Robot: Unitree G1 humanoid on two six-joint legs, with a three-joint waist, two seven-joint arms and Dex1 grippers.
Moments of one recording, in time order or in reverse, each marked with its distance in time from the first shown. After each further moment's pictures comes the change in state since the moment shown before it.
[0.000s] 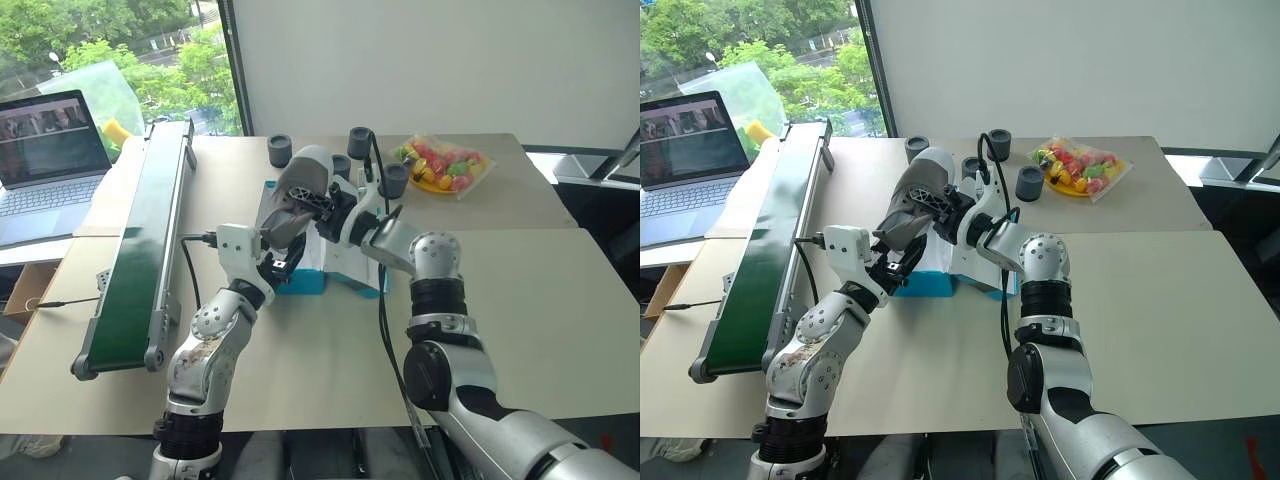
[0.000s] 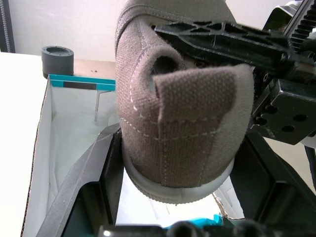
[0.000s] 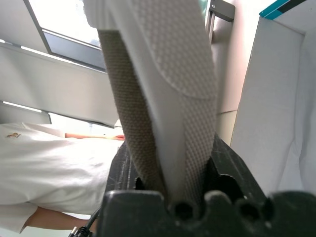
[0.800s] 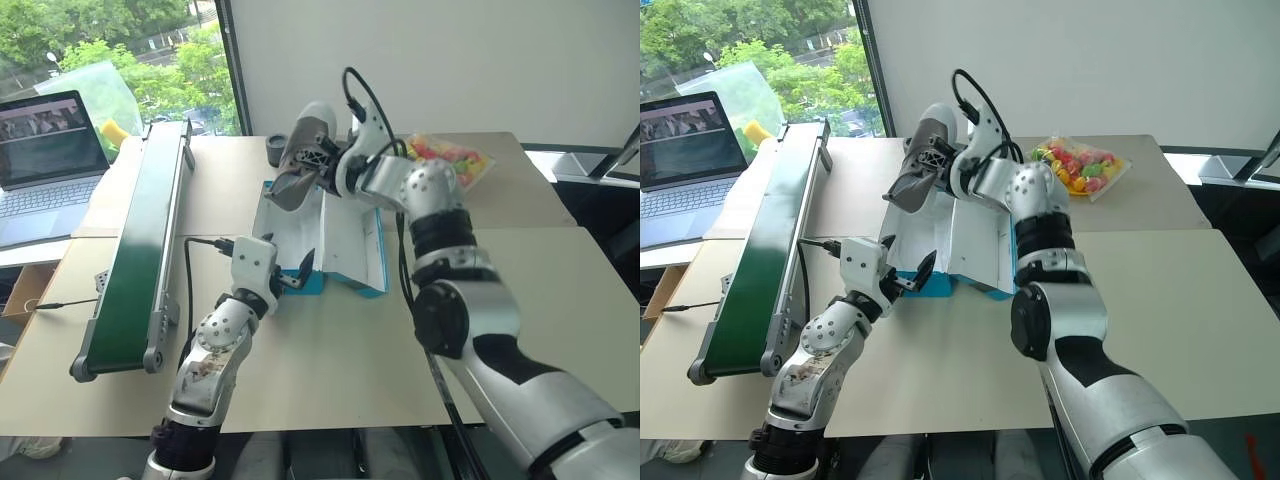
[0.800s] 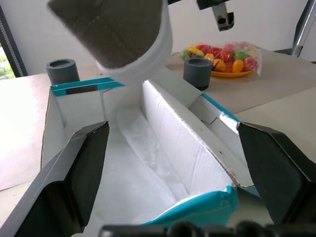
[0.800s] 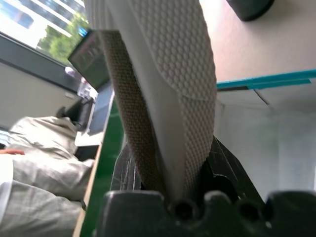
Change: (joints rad) left arm 0.048 0.054 -0.131 0.006 0.203 -0.096 -0.009; right arm -0.465 -0.117 0.081 0.501 -0.307 -0.161 -0.150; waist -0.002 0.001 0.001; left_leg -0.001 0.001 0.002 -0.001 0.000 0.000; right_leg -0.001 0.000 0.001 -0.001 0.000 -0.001
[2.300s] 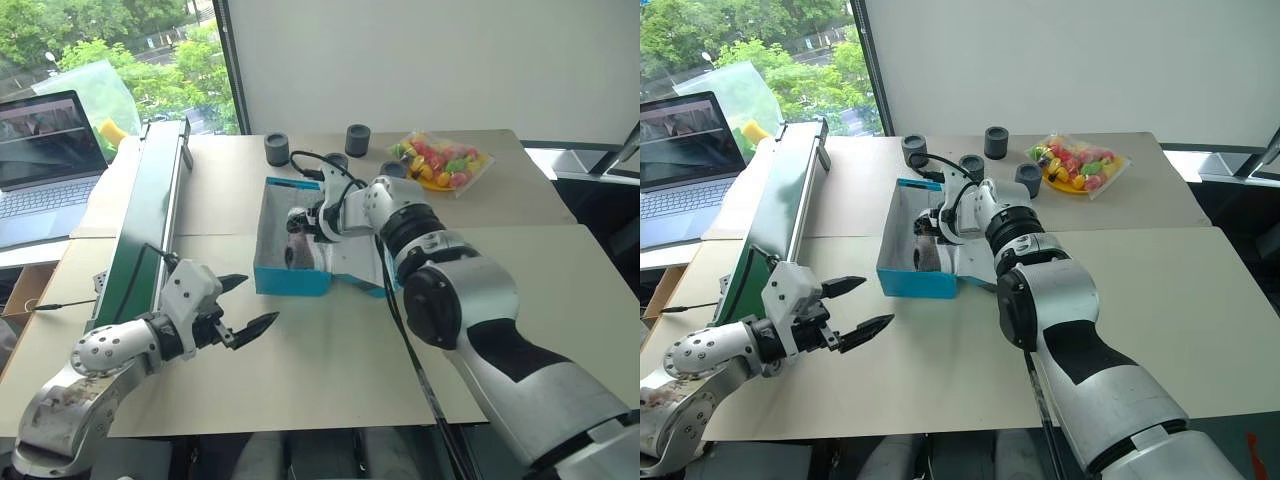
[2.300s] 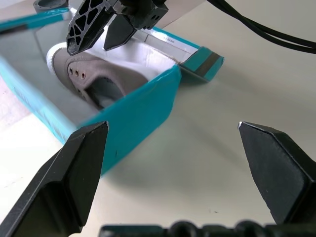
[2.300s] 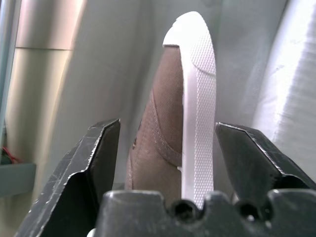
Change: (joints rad) left arm 0.220 0.538 0.331 -0.303 -0.430 0.291 -0.453; right arm -0.043 0.035 0.064 0.267 -0.319 0.020 0.105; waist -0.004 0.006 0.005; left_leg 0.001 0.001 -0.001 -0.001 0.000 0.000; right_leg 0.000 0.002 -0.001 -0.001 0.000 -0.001
